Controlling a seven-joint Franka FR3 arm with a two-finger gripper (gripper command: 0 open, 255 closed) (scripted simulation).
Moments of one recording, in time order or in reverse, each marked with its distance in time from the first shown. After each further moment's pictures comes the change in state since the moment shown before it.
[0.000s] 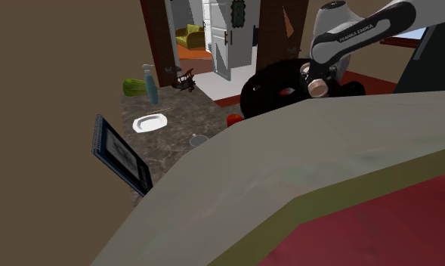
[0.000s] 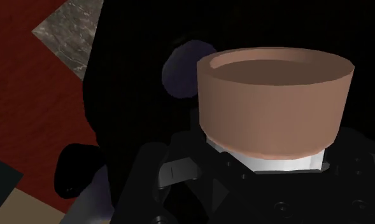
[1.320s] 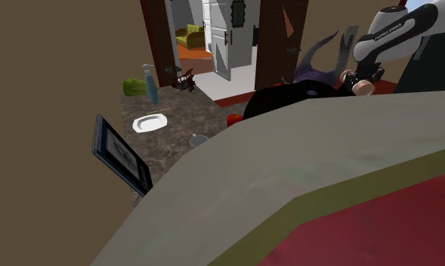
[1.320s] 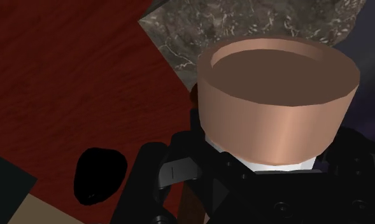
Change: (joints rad) arm -0.147 0.090 -0.374 0.033 -0.049 0.163 -0.444
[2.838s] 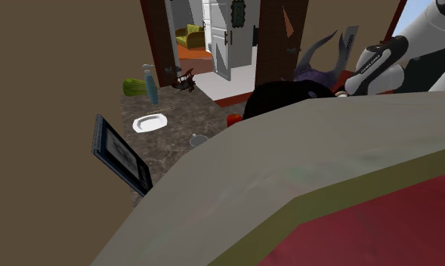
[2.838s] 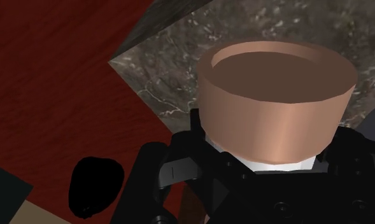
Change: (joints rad) arm -0.027 0.244 -0.044 -0.129 -0.064 0.375 0.074
